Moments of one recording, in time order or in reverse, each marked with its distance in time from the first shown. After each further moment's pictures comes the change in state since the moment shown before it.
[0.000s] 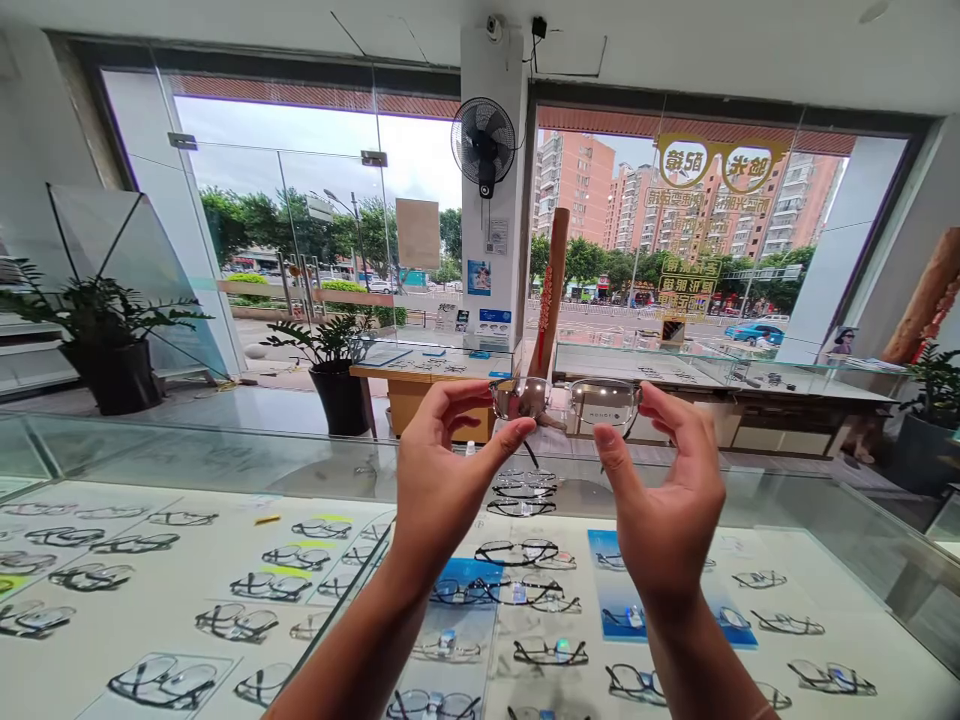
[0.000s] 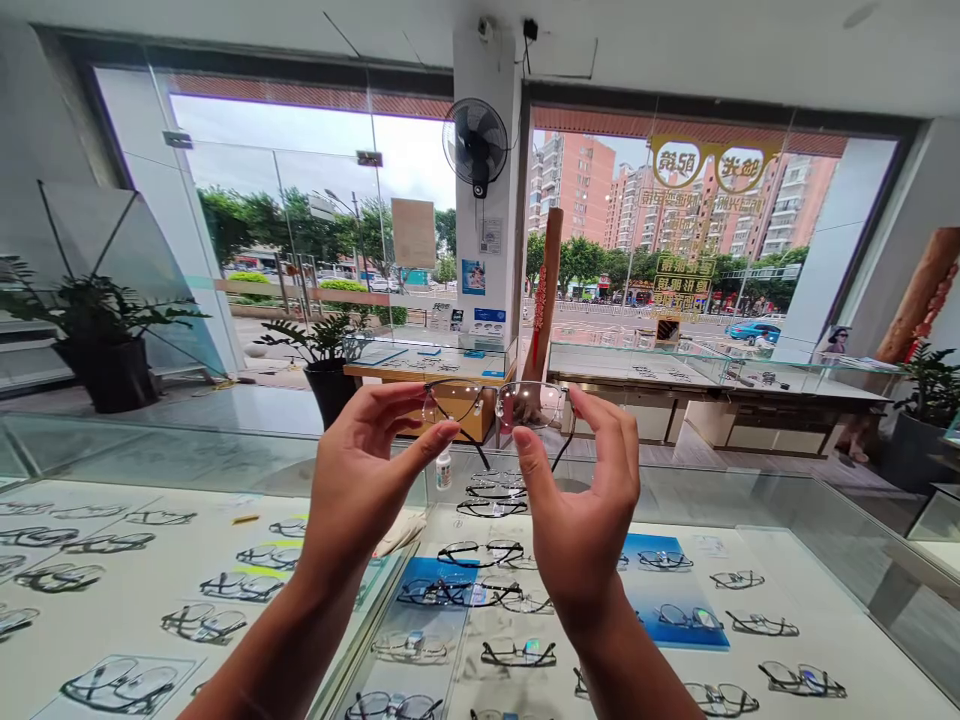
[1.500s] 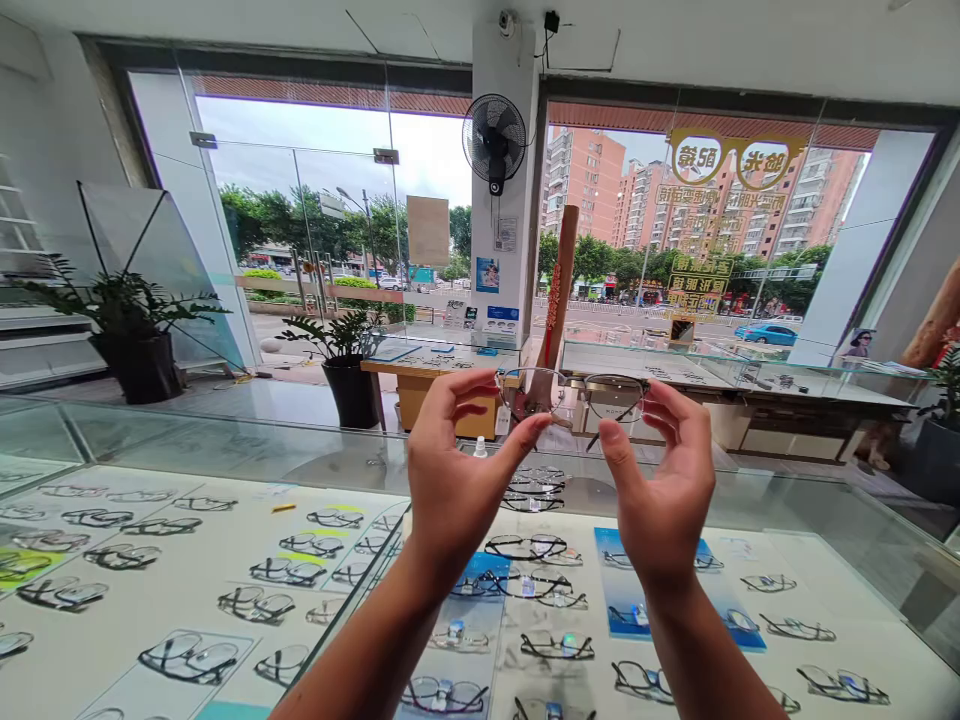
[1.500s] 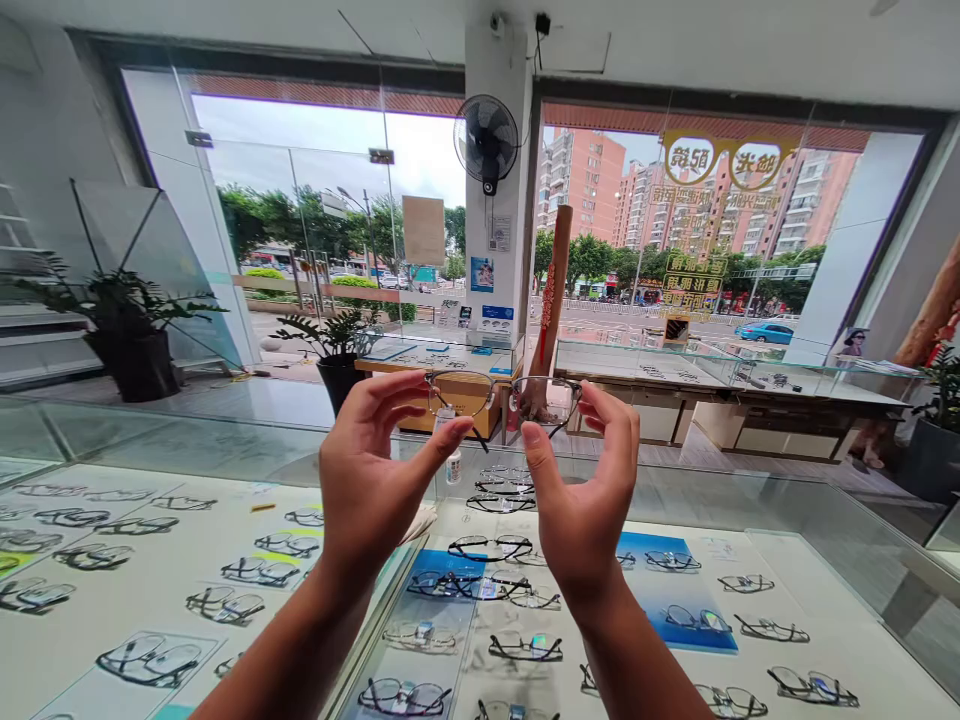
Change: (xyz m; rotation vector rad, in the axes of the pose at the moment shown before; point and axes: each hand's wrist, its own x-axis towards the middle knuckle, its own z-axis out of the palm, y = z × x) left_hand -0.005 0.010 0.000 0.070 0.113 0.148; right_hand -0.008 0.016 0.016 0.131 0.015 0.084
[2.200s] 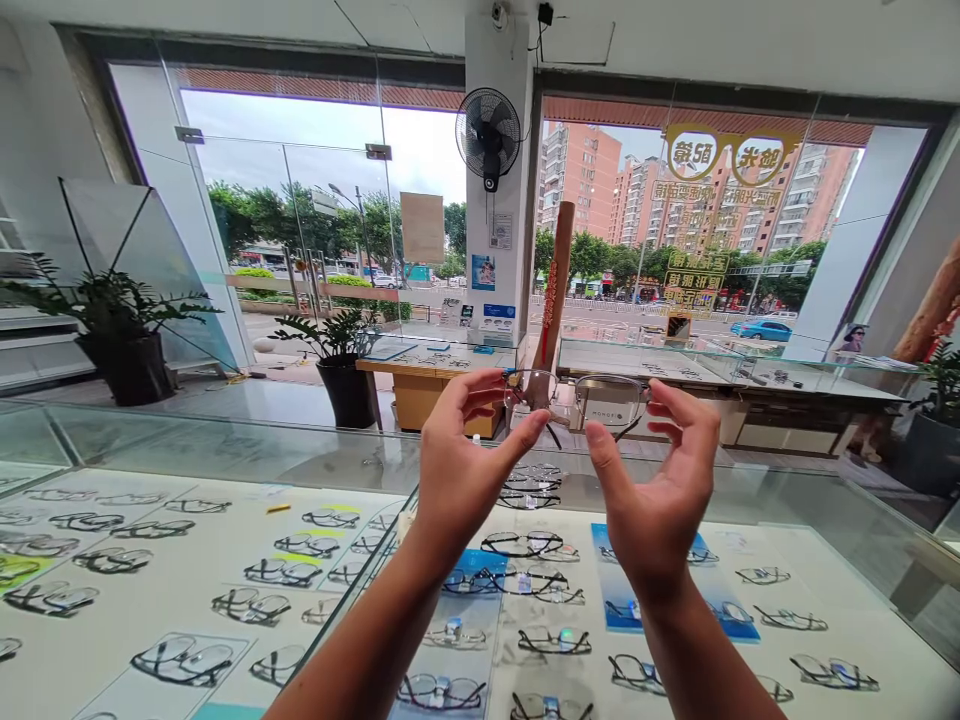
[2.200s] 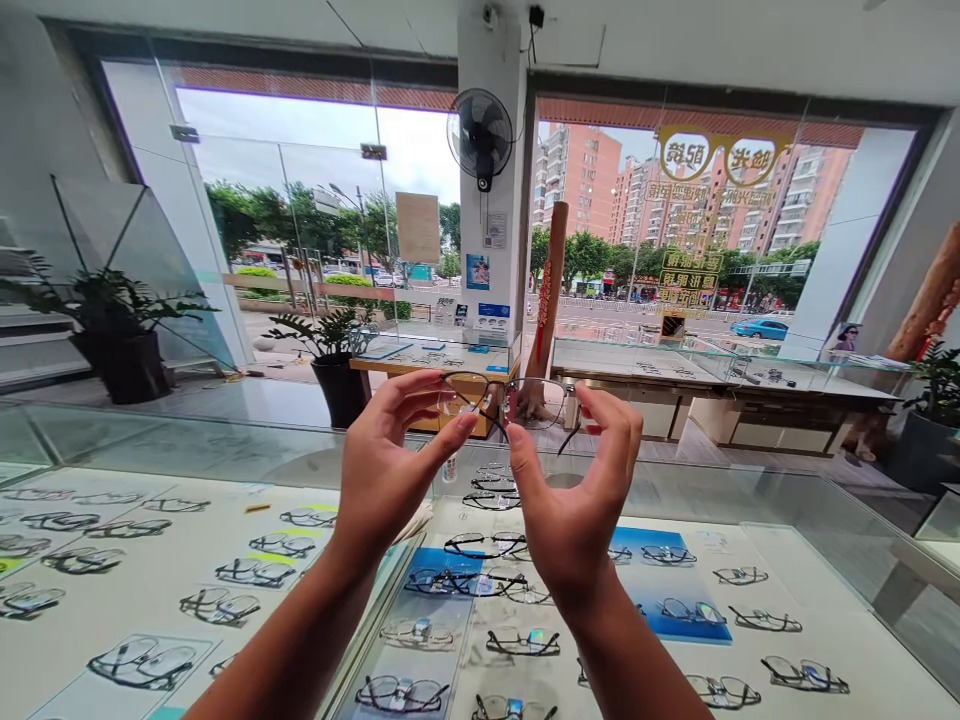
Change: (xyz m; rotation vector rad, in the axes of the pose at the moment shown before) left_hand 0.001 -0.015 0.010 -0.072 -0.112 -0.122; right_hand -0.001 -0.009 -0.002 -0.099 0.035 -0.125
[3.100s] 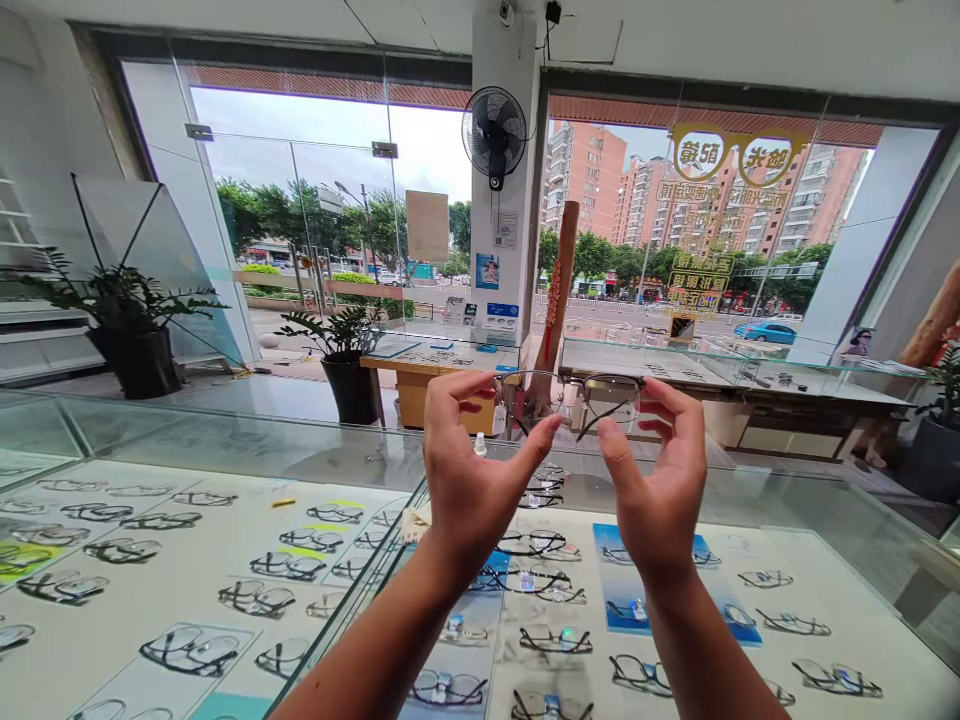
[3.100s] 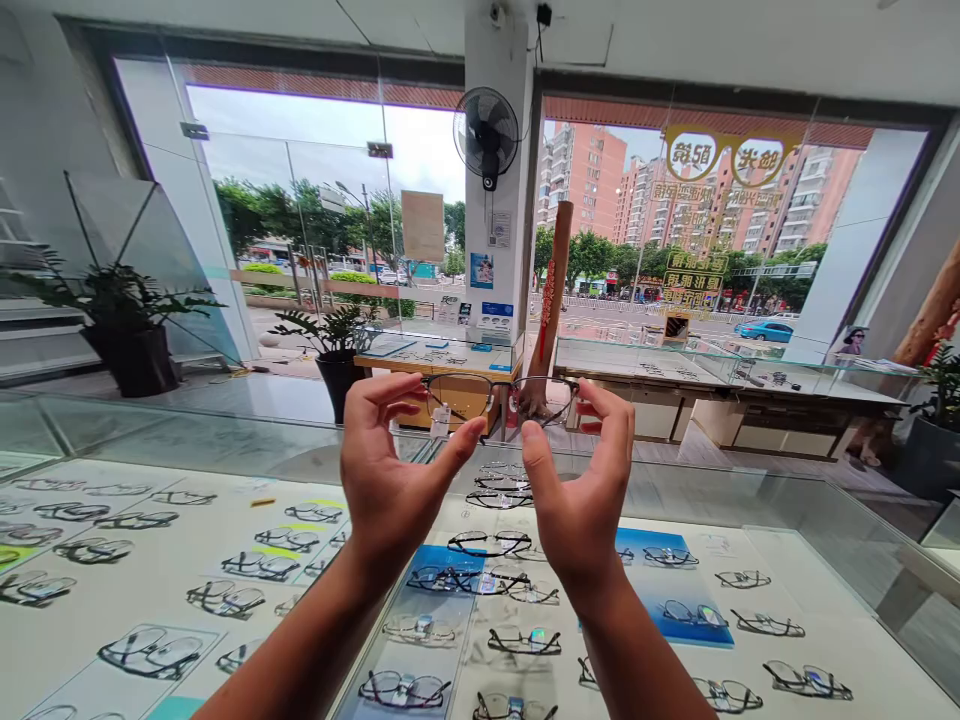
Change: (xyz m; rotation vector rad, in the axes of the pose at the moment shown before) left_hand -0.011 0.008 0.003 0.197 0.188 0.252; right_hand -0.001 0.012 0.002 0.087 -0.096 0.122
